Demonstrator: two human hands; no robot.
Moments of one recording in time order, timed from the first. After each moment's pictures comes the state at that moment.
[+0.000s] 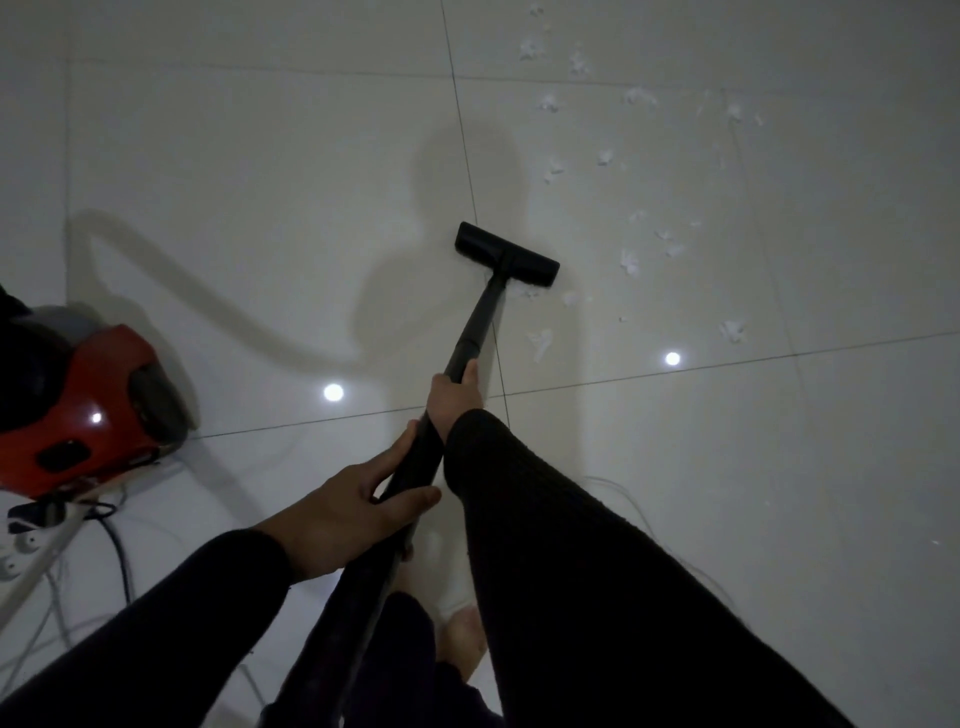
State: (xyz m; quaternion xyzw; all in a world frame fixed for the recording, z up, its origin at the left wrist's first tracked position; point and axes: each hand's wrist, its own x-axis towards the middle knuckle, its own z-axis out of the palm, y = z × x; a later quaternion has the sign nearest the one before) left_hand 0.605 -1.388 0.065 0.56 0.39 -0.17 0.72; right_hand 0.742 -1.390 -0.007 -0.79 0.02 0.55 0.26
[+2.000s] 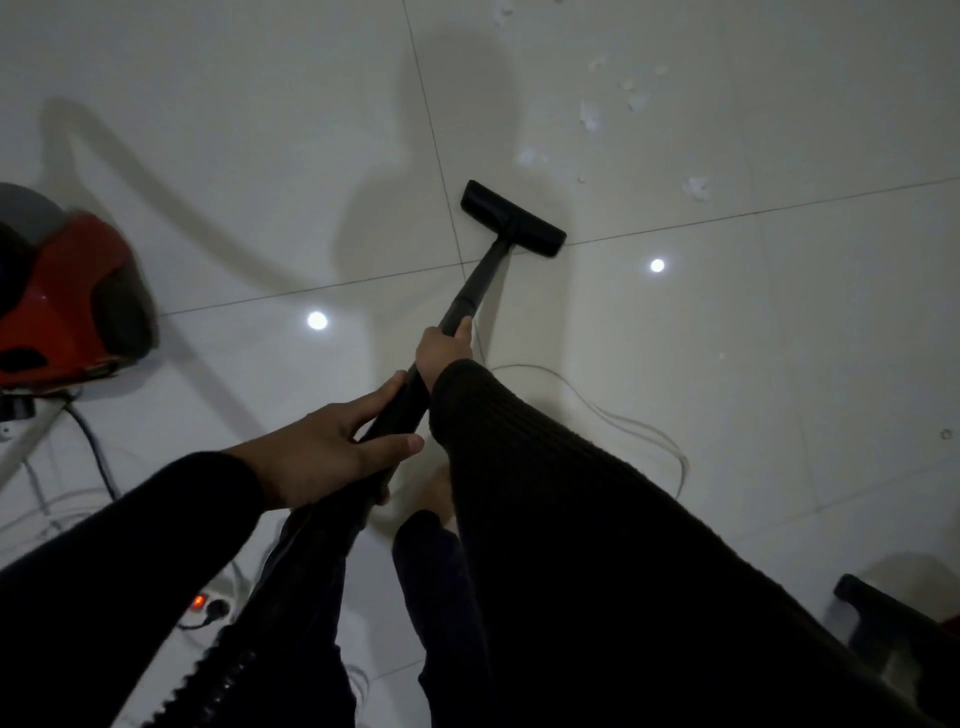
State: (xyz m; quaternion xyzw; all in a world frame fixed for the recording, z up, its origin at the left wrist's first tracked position) left_hand 0.576 -1.520 0.088 0.56 0.37 -0.28 0.69; right_hand 0.717 -1.561 -0.048 -0.79 0.09 0.54 0.28
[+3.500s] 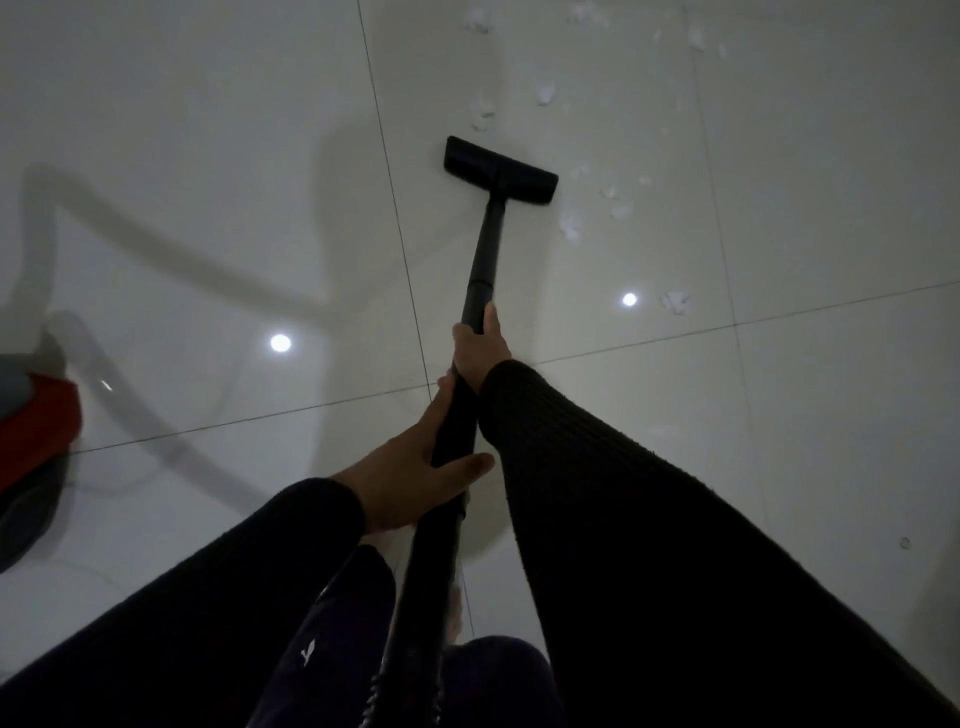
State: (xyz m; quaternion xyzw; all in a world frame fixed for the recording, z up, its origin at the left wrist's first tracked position) left_hand 0.789 -1.392 0.007 0.56 0.30 -0.20 0.74; right_hand 0.926 -1.396 -0.046 -0.81 0.04 0.53 0.24
